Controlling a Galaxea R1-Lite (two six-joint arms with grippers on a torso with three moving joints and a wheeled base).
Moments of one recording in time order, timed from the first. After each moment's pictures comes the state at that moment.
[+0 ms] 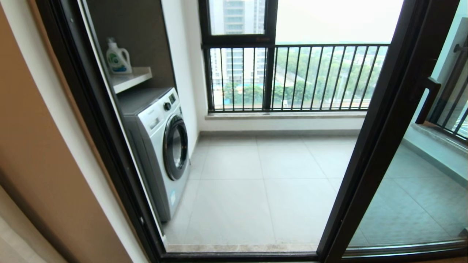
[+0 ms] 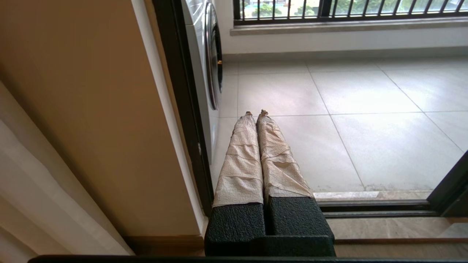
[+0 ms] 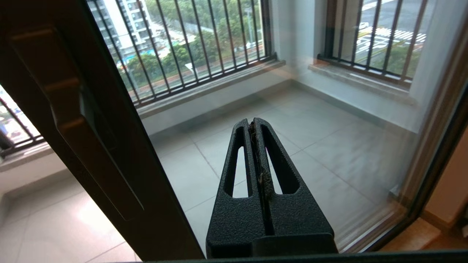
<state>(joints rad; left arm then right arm) 0.00 0.00 0.00 0.01 -0.02 0.04 -0.66 1.66 -1.01 -0.75 0.15 0.09</state>
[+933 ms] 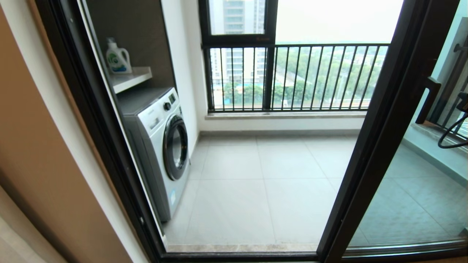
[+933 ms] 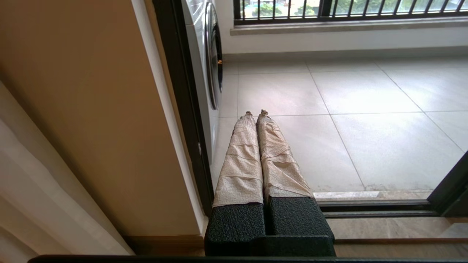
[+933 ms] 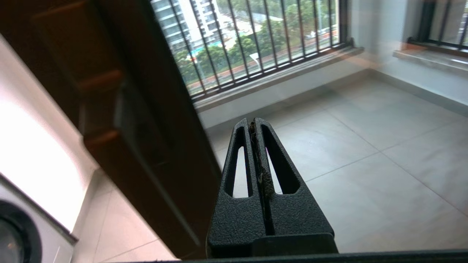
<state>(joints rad) 0.00 0.00 0.00 0.01 -0.03 0.04 -0.57 1.90 -1.18 -0.83 0.29 0.21</state>
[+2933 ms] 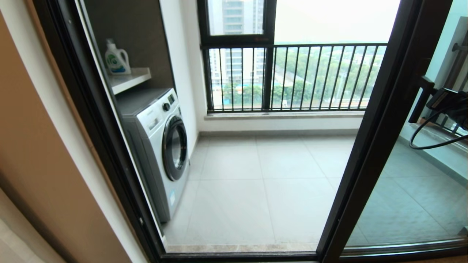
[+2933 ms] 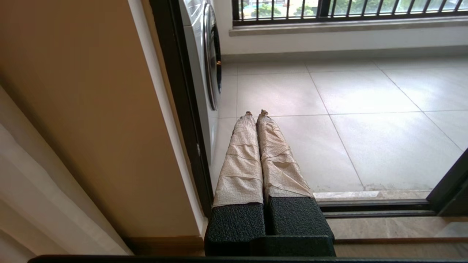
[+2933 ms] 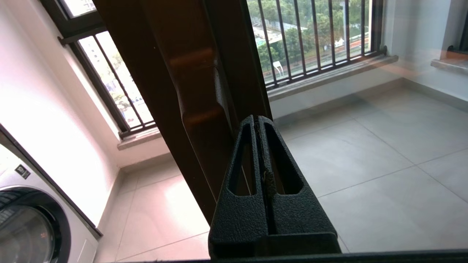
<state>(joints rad) 0.00 0.00 0.00 0.01 -0.03 0.04 -0.36 1.90 -1.13 -0.94 0.24 0.20</state>
